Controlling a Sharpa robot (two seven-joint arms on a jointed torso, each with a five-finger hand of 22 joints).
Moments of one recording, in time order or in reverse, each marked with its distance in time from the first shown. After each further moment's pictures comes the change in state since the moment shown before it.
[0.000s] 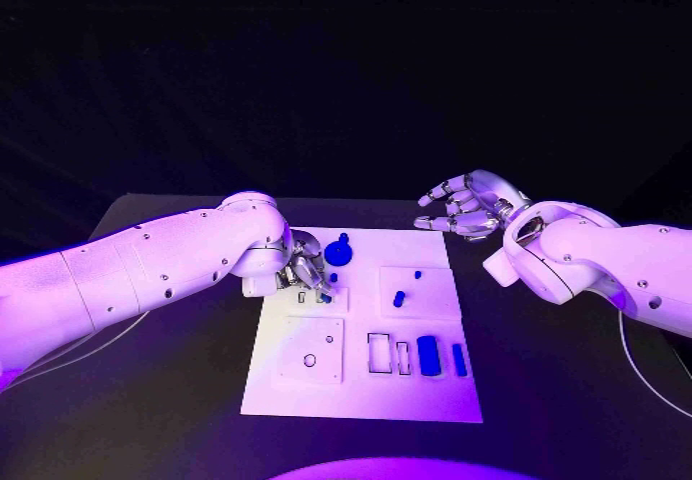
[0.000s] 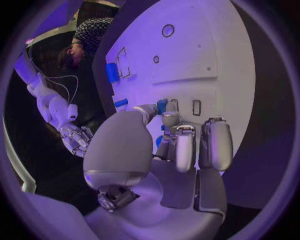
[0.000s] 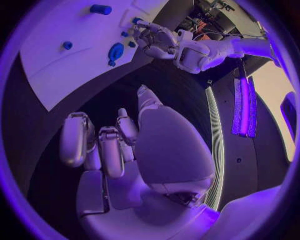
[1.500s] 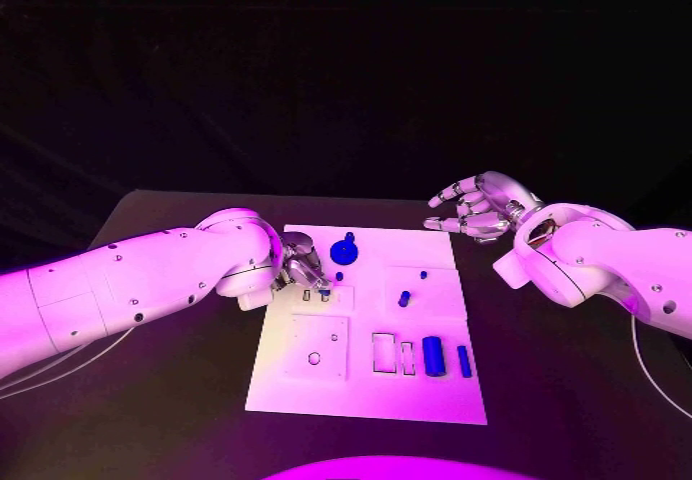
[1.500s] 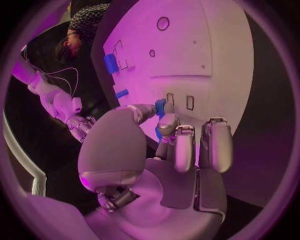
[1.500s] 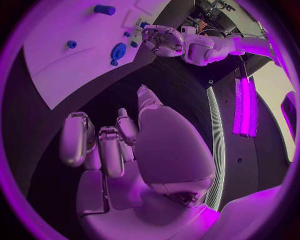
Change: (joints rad) left arm -0.037 -0.129 0.004 0.163 -0.063 -0.232 0.036; left_hand -0.091 -0.091 0.161 -0.021 0.017 0.018 -0.007 0.027 0.115 0.081 -0.014 0.070 0.104 0.000 -0.014 -0.008 0.000 -0.015 0.007 -0.007 0.007 0.013; right arm -0.001 -0.007 -0.001 -0.006 0.000 0.006 -0.001; right_hand 0.000 0.000 0.000 0.000 0.000 0.003 -0.003 0.000 0.000 0.000 0.000 0.000 0.000 0.000 0.000 0.000 -0.001 0.000 0.000 0.000 -0.004 0.000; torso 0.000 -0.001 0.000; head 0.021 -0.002
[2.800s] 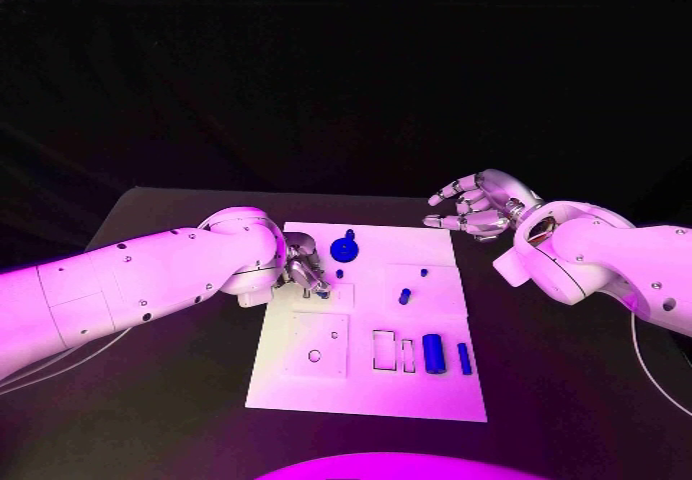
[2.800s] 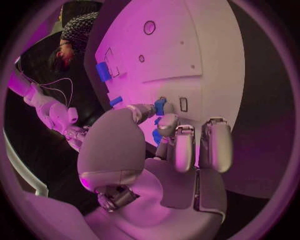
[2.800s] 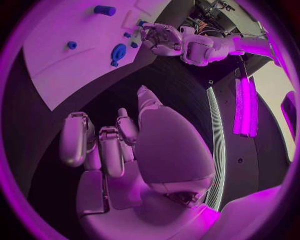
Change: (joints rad) left arm -0.002 0.020 -0.003 -0.014 -0.077 0.054 -0.018; left_hand -0.007 -0.007 0.000 0.000 0.000 0.009 -0.005 0.001 0.029 0.007 0.000 0.004 0.004 0.000 0.000 0.000 0.000 0.000 0.000 0.000 0.000 0.003; right arm -0.001 0.002 0.000 -0.002 0.000 0.004 -0.001; right_hand -0.005 0.005 0.003 0.003 0.000 0.000 0.000 0.004 -0.001 0.000 0.000 0.000 -0.001 -0.004 -0.004 0.000 0.001 0.000 0.000 0.000 0.000 0.000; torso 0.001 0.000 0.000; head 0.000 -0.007
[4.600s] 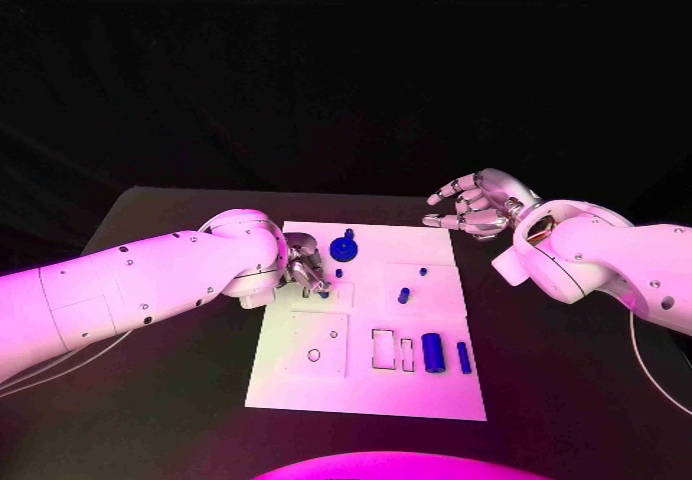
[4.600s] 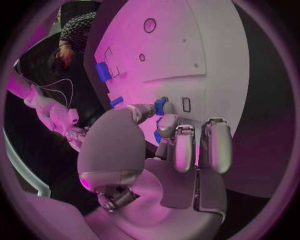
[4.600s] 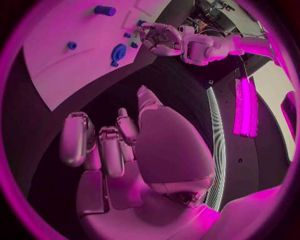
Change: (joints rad) left arm -0.007 0.004 -0.002 0.006 -0.018 -0.025 0.011; left_hand 0.001 0.001 0.003 0.003 0.003 0.009 -0.002 0.001 0.003 0.007 0.000 0.009 0.013 0.000 0.000 0.000 0.000 0.000 0.004 -0.004 0.004 0.007; right arm 0.000 0.000 0.000 0.000 0.000 0.003 0.000; right_hand 0.000 0.000 0.000 0.000 0.000 0.000 0.000 0.000 -0.002 0.000 0.000 0.000 0.000 0.000 0.000 0.000 -0.001 0.000 0.000 0.000 0.000 0.000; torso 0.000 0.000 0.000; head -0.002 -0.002
